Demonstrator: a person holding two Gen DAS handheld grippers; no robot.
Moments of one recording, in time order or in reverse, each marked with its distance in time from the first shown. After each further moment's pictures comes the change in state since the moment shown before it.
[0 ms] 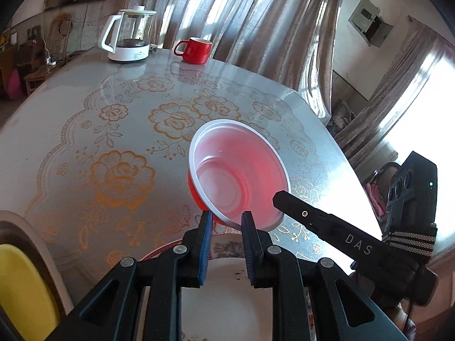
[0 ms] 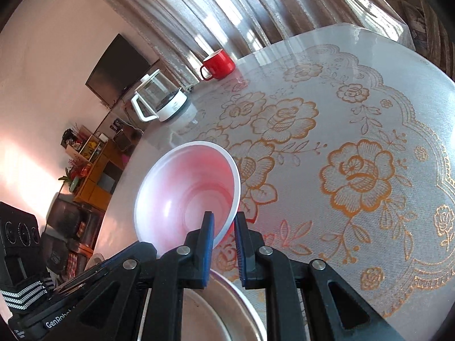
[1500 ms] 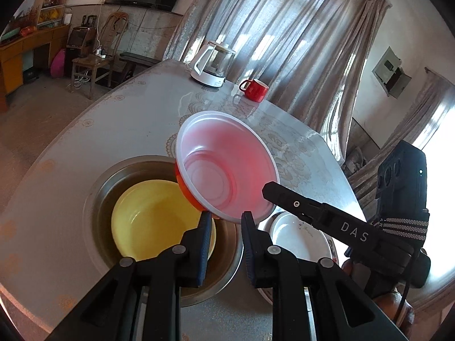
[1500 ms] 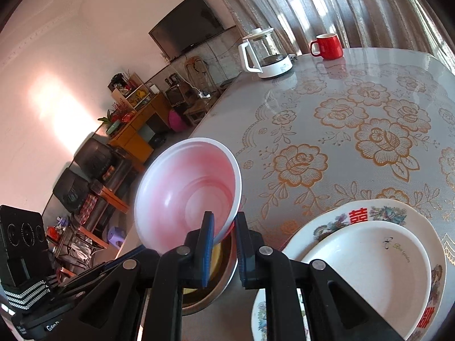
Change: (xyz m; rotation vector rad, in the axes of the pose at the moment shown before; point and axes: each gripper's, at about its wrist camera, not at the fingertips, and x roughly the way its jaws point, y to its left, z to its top) left arm -0.158 0.130 -0.080 -0.187 -0.163 0.050; right arm 0.019 0.178 -0.085 -0.275 0.116 0.170
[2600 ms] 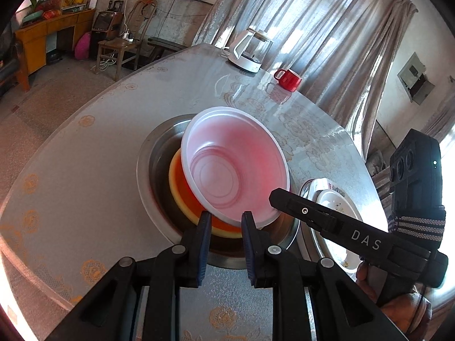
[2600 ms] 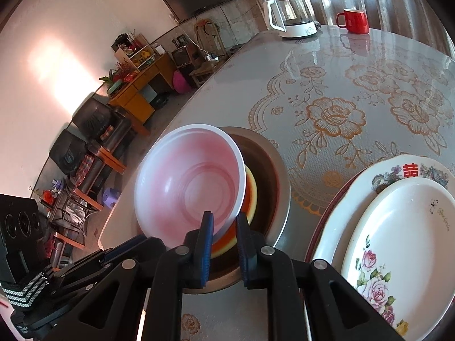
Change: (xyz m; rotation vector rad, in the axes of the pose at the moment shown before) left arm -0.002 0.044 -0.041 -0.075 0.046 0.103; right arm 0.047 0.027 -0.039 -0.066 0.187 -0.022
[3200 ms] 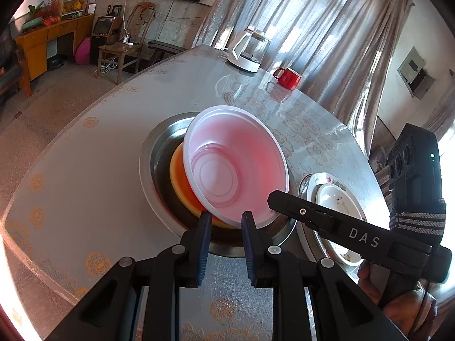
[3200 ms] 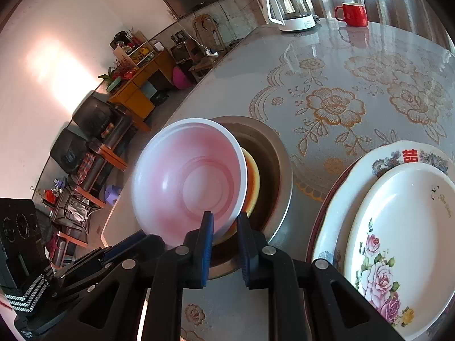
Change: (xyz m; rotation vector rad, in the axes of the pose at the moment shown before) left arm -0.005 -0.004 -0.004 0.025 -0.006 0.020; right arm -0.001 0.000 -0.007 0.015 0.023 0.002
